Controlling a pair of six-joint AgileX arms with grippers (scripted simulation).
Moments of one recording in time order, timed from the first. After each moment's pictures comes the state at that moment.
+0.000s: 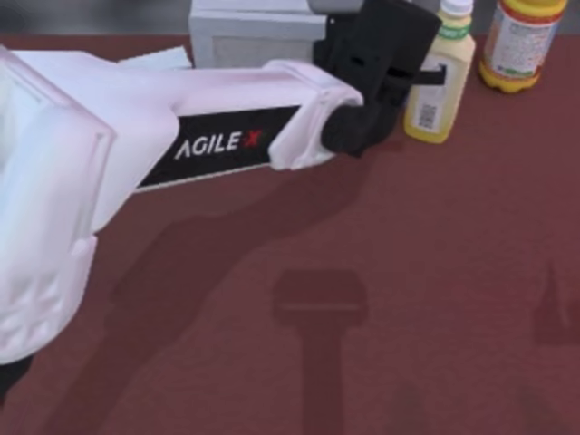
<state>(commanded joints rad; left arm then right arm) -0.77 2.21 1.66 -0.02 -0.61 -0.35 0.00 0.00 0.00 0.00 0.00 0.00</state>
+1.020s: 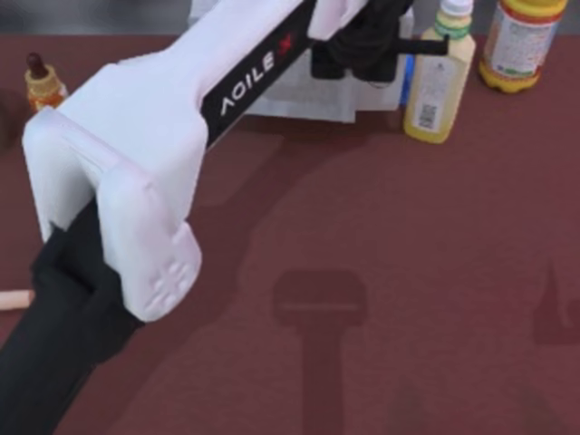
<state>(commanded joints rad) -0.70 2.64 2.79 -1.23 -0.33 -0.52 0.00 0.00 0.00 0.00 0.00 0.00</state>
